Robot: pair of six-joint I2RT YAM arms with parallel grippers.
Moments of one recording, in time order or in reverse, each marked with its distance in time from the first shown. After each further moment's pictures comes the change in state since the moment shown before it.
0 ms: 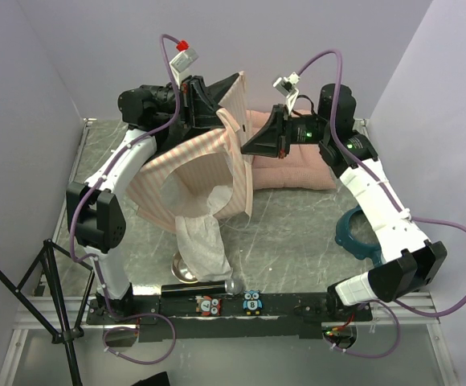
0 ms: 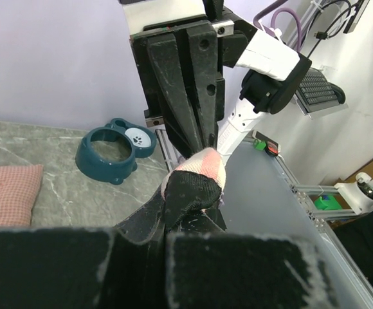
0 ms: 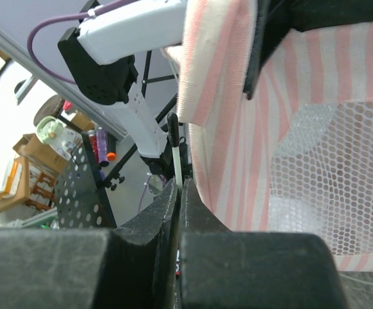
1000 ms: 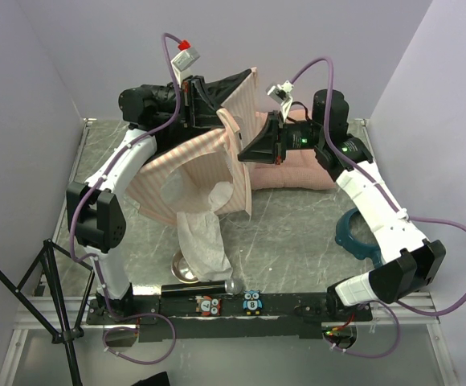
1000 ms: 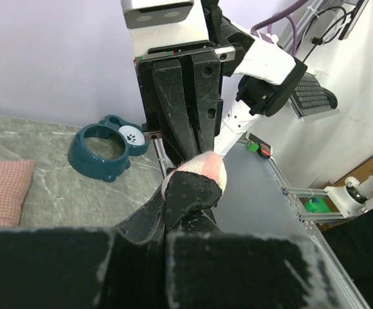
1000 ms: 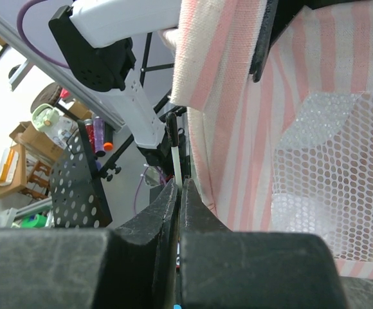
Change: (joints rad) left arm -0.001 0.001 0.005 -0.033 0.003 -0.024; right arm 0.027 -0.006 -0.051 -0.005 -0.002 -0.069
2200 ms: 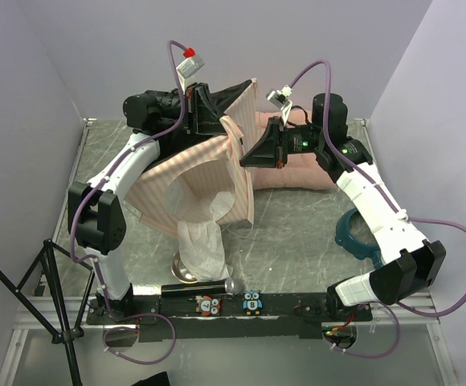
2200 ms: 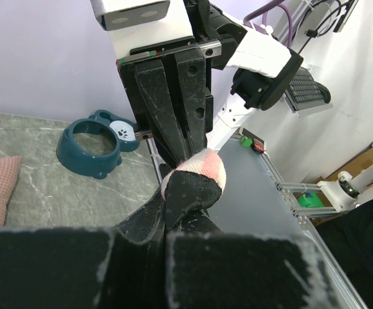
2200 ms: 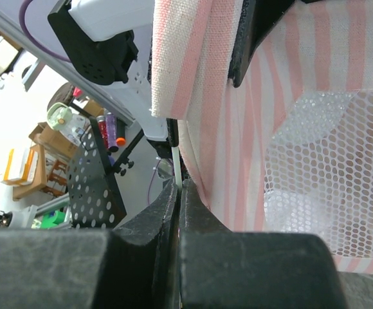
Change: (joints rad) left arm -0.025 -0.013 -0.064 0.062 0.004 -0.022; right arm -0.010 -0.010 -0.034 -0.034 -0.026 0.018
